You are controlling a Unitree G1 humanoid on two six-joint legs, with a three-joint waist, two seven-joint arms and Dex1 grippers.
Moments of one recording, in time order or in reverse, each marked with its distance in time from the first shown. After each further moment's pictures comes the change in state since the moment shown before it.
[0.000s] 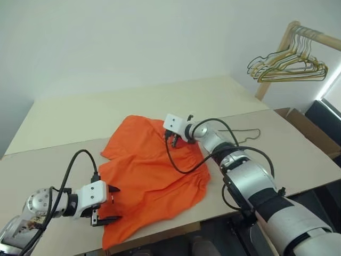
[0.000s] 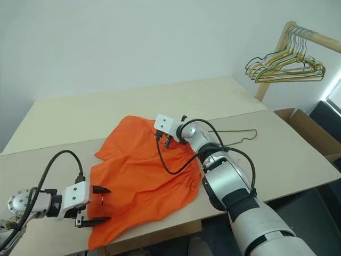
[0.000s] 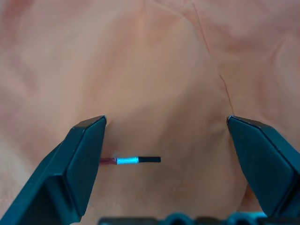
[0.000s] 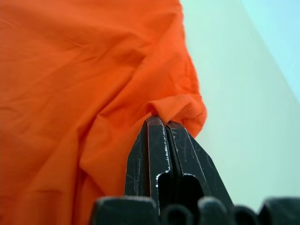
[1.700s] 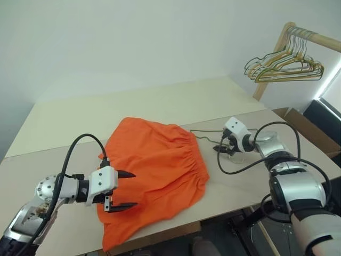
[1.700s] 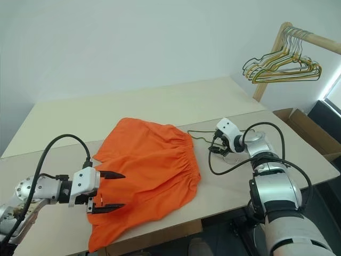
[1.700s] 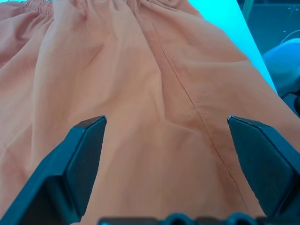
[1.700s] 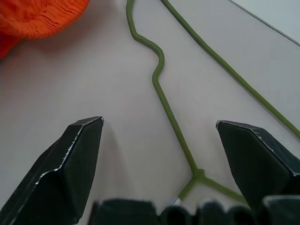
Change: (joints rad) left arm -0.156 -0.050 -0.033 -0.087 -0.115 0.060 -0.019; right arm 0.177 -0.393 -0.240 -0.011 0.177 0.156 0.372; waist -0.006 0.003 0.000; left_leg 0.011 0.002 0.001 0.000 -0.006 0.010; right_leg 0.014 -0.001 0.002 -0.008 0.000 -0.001
